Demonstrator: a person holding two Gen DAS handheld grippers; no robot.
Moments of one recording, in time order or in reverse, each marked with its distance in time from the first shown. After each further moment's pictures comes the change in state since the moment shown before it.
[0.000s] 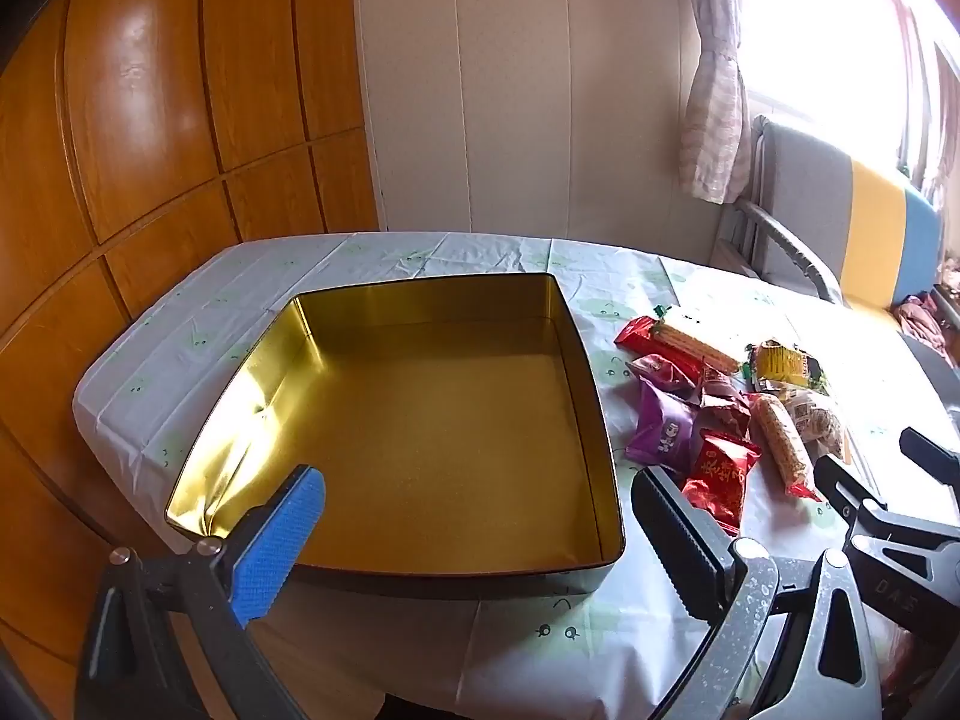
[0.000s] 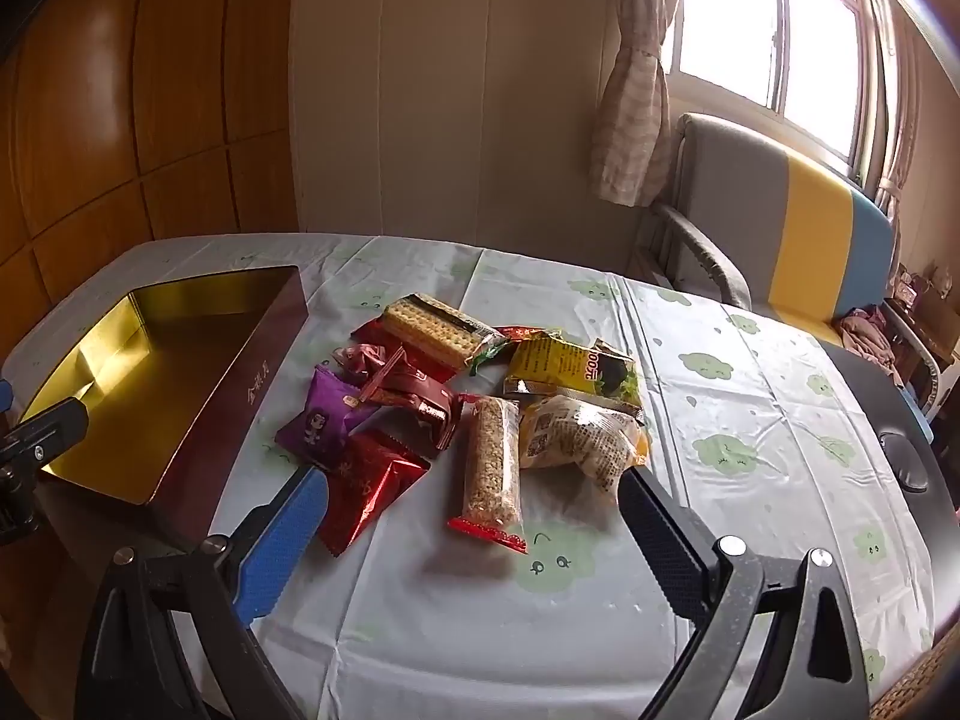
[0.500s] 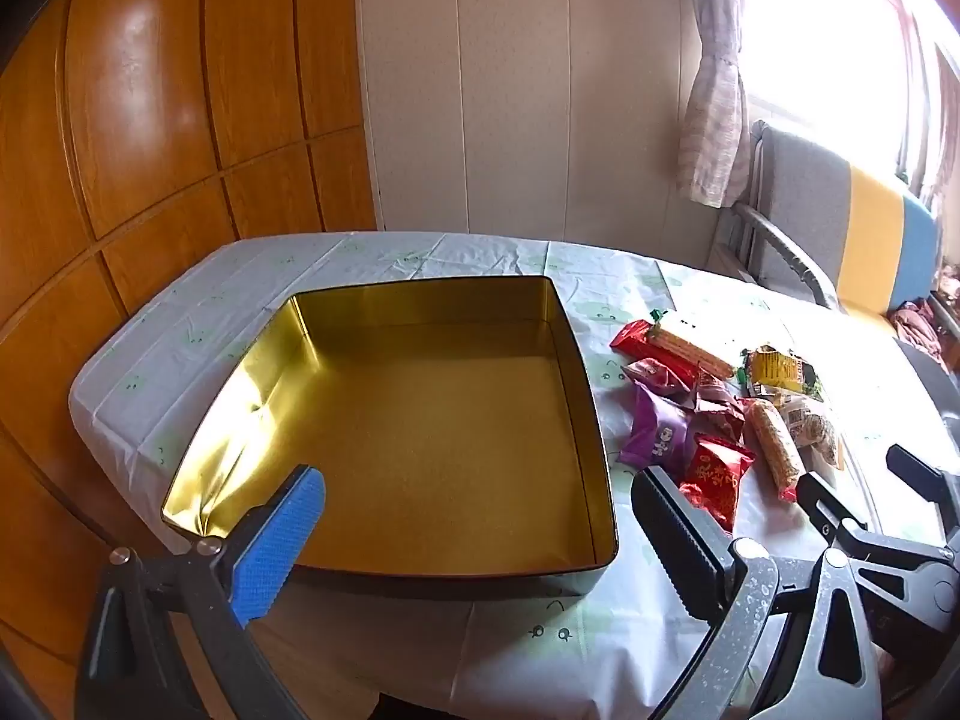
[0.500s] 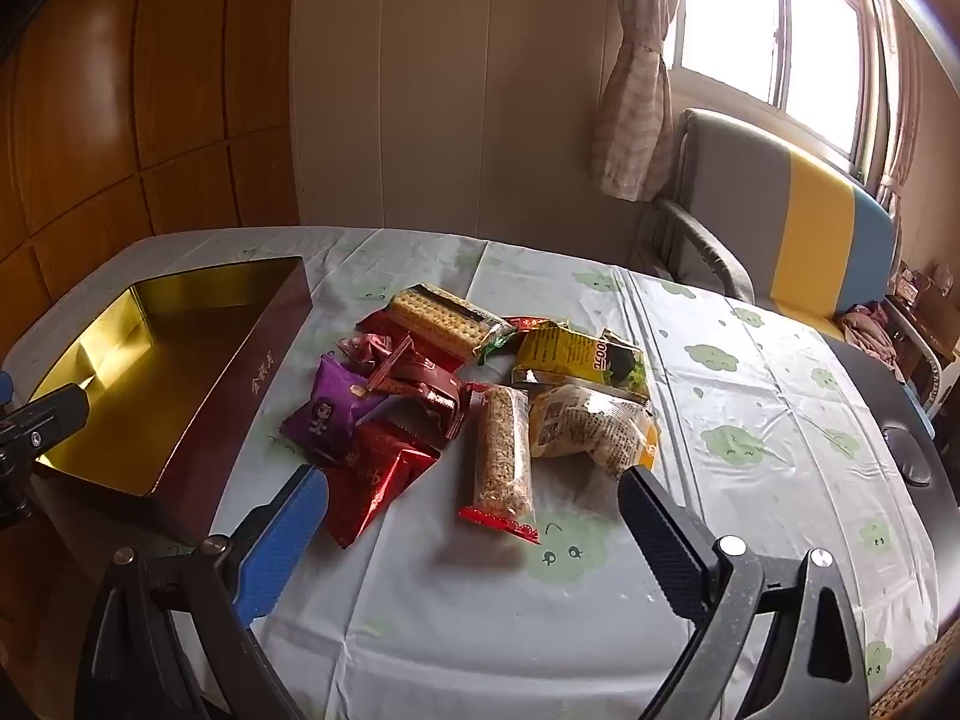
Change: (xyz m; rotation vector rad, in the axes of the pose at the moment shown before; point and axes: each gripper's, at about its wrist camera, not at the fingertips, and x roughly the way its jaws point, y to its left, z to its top) left arm -0.003 -0.003 0.001 0.001 -0.014 -0.005; right arm 0.002 0.005 -0.007 0.010 -0.009 0.014
